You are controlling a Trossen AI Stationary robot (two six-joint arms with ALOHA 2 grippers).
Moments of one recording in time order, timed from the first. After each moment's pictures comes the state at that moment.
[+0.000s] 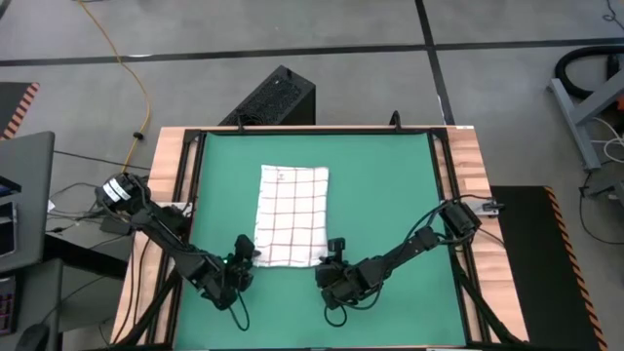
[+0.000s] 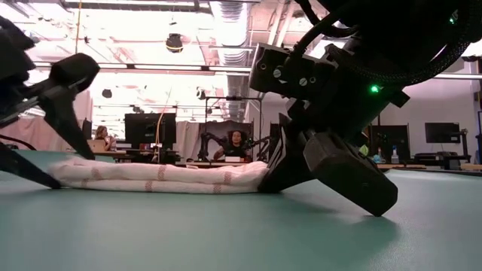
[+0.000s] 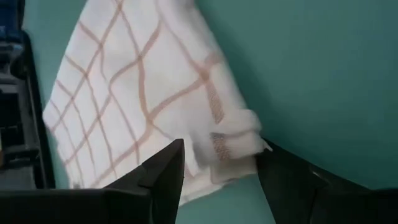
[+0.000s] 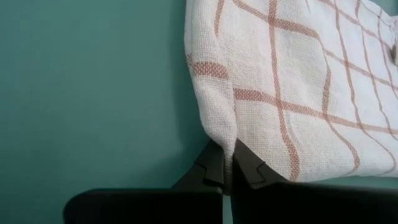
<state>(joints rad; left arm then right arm) -0.79 1.60 0.63 -0.28 -0.77 0.04 0.54 2.17 1.30 -0.39 0.65 0.26</state>
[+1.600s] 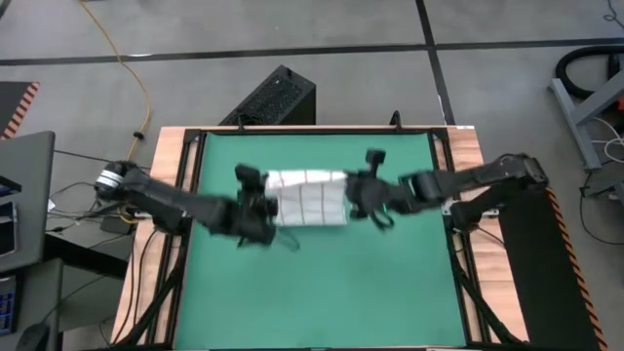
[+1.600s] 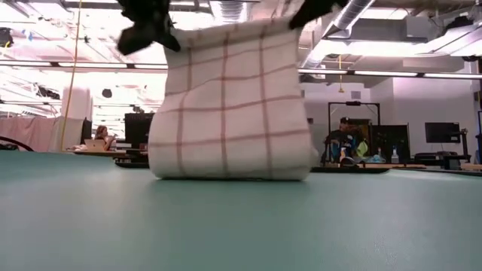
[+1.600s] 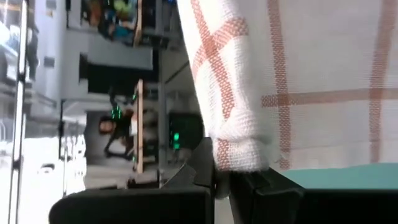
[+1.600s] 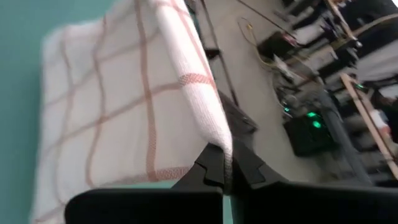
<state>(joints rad) -0.28 1.48 1.22 -1.10 -1.18 0.03 0.19 1.34 1.28 -0.65 0.83 -0.21</state>
